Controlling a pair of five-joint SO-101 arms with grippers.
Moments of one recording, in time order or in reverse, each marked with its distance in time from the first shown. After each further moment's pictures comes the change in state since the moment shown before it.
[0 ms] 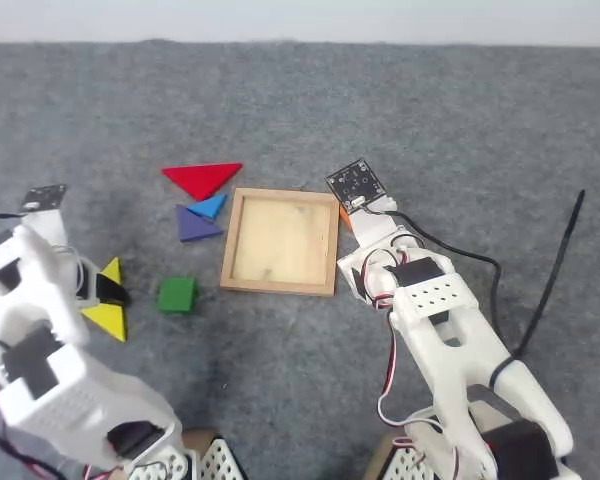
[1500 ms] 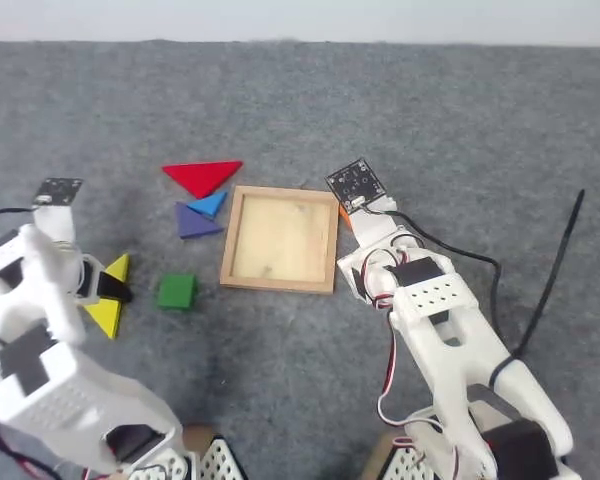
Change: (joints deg) left arm 2.1 6.8 -0.7 -7.0 -8.6; right arm 0.0 0.0 0.0 0.0 0.0
